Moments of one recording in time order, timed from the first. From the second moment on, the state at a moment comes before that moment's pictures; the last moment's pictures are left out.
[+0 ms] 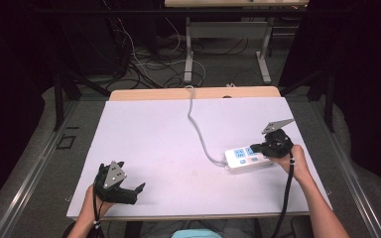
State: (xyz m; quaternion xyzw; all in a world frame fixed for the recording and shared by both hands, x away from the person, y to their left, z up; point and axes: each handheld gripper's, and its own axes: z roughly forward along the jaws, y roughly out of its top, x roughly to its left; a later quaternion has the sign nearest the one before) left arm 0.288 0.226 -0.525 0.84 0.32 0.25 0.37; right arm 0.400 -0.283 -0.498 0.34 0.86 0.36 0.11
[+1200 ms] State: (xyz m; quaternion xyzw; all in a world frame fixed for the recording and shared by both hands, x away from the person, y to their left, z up) left arm 0.288 0.224 -0.527 0.84 0.31 0.24 0.37; right arm 0.392 -0.272 -0.516 0.32 0.90 0.28 0.13
